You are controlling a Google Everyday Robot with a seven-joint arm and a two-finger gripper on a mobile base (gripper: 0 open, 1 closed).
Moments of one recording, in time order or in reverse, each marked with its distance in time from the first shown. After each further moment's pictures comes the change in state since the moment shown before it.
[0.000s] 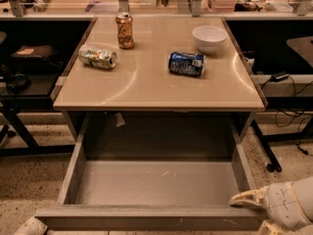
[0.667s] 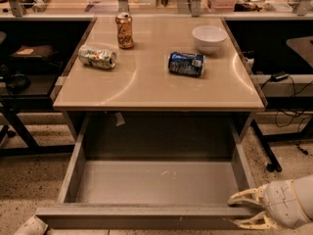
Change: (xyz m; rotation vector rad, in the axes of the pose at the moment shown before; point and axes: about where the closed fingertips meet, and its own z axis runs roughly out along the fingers) arm 0.000 0.000 0.000 0.000 0.000 0.000
